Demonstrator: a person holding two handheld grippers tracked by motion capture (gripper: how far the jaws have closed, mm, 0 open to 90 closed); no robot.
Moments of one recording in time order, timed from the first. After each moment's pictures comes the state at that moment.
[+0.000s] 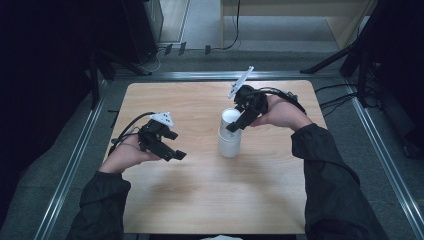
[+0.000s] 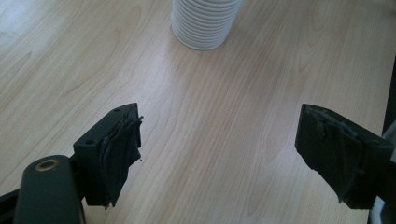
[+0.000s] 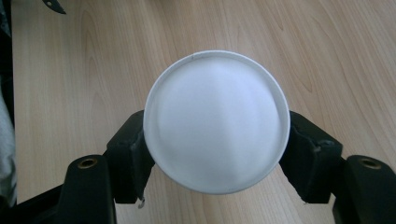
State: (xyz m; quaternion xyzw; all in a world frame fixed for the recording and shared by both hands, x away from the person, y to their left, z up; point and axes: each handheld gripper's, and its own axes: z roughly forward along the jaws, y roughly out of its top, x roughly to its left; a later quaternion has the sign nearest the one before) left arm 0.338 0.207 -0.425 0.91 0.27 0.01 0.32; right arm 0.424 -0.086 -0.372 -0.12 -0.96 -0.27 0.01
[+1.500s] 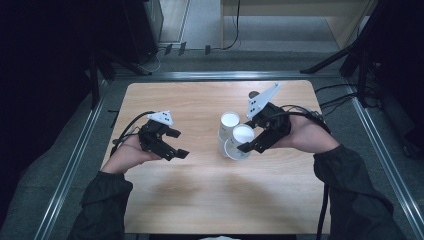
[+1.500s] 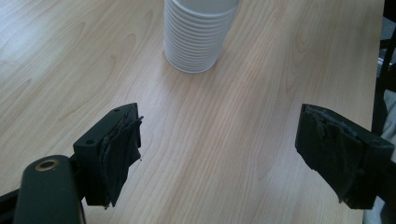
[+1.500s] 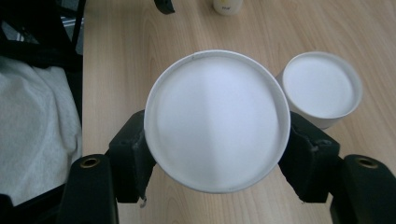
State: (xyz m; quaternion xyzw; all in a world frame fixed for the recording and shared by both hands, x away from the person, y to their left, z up) left arm 0.333 0.204 -0.418 0.90 0.26 0.02 0.35; right arm 0.341 -0.125 -0.345 -0.08 -0.94 -0.32 0.00
